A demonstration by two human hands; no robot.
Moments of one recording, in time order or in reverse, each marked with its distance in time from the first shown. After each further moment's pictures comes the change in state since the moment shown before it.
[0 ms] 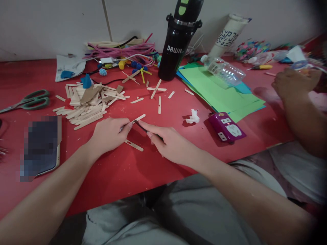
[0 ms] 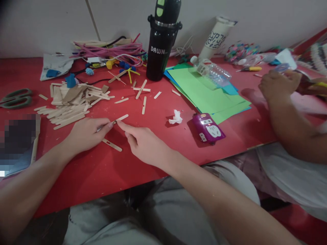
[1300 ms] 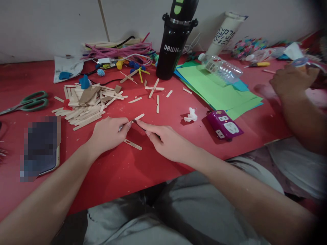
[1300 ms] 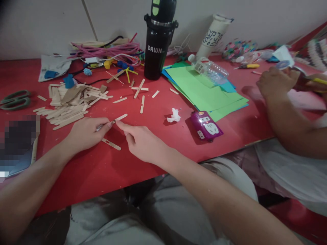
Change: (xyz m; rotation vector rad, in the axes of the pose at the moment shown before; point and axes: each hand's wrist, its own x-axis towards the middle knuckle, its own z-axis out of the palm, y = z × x) left_hand 0.000 0.000 0.000 0.026 0.008 0.013; right_hand 0.001 0.002 0.003 -0.003 0.026 -0.052
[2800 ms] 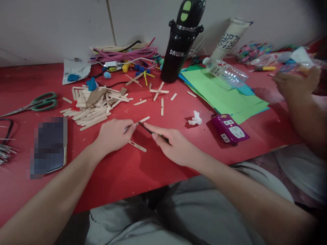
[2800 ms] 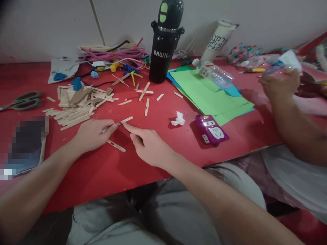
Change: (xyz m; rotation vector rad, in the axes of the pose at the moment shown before) left_hand -0.001 -0.001 0.002 -0.057 -0.013 -0.019; right_hand -0.003 0.006 0.003 0.112 0.039 0.066
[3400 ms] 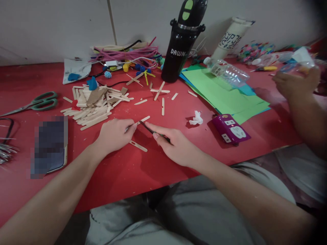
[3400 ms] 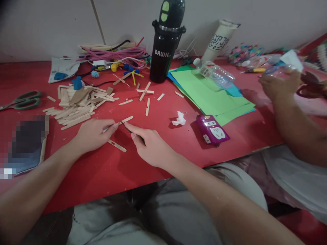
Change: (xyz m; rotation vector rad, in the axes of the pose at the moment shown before) left_hand 0.000 0.001 0.000 -0.006 0.003 0.001; right_hand 0.000 0.002 0.001 -0.001 0.016 0.020
